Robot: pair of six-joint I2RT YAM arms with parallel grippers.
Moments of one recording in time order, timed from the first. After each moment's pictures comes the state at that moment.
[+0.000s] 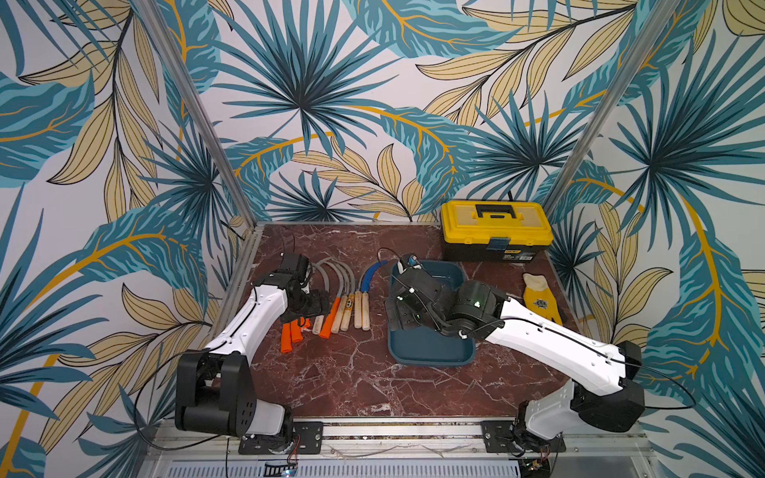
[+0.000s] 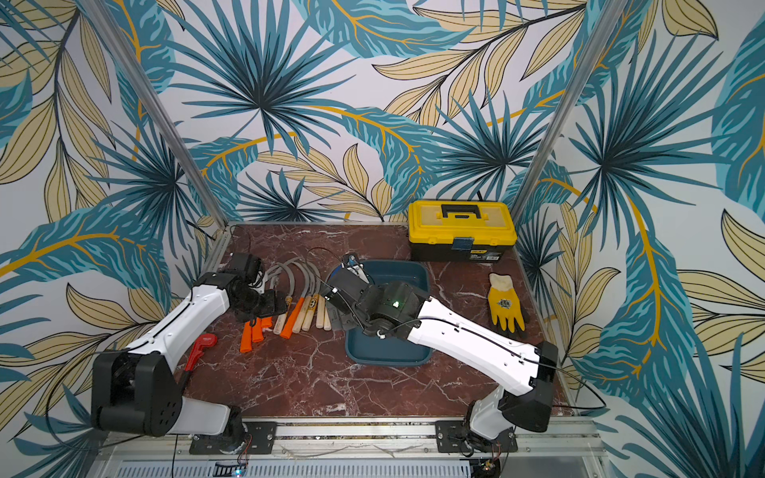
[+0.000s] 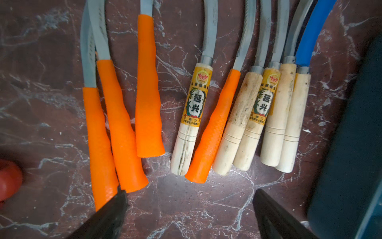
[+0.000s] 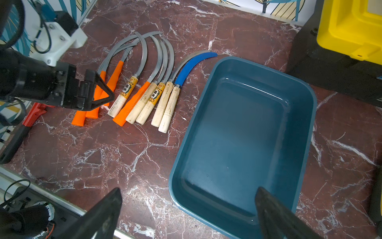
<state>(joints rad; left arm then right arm) -0.10 1.46 1.08 -0.89 0.09 -0.32 1.08 1.53 1.68 -1.09 0.47 0.62</state>
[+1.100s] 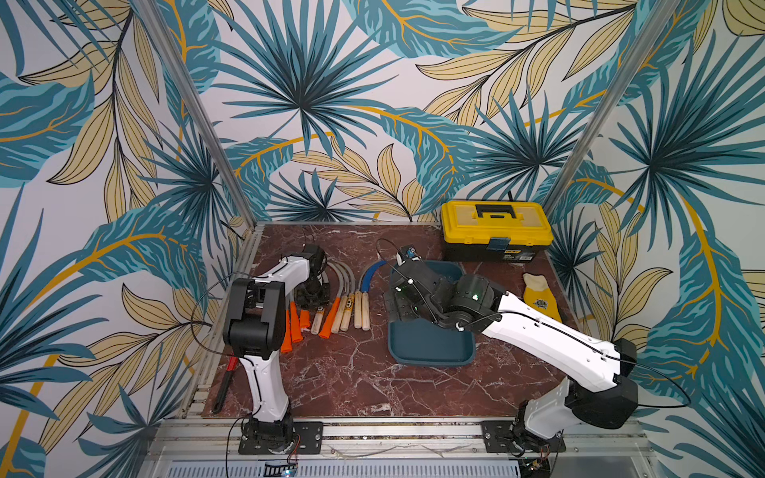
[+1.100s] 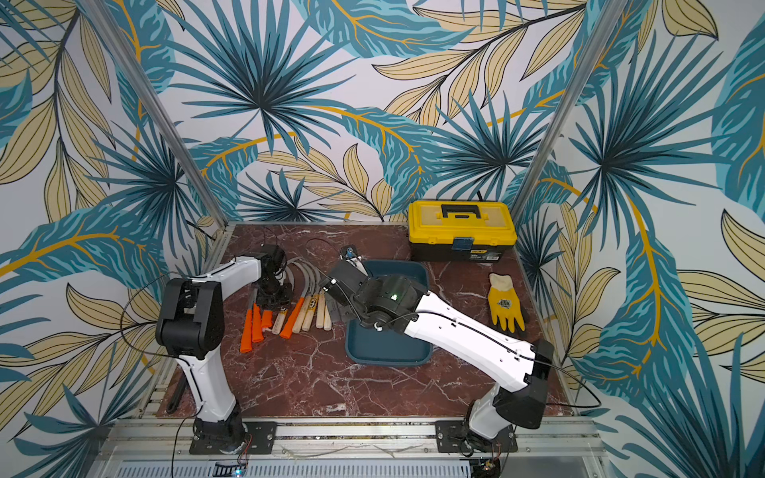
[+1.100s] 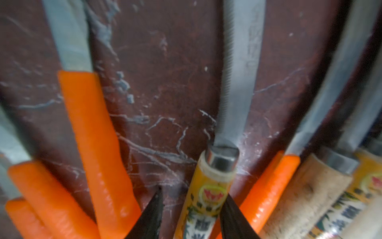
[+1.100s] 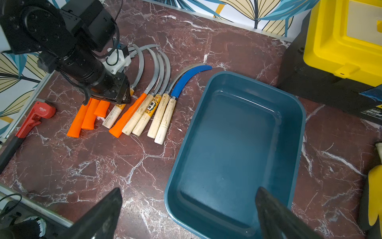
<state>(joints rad) -0.10 1.96 1.36 -0.90 0.05 -0.25 1.05 1.56 1.73 -1.09 0.50 0.57</state>
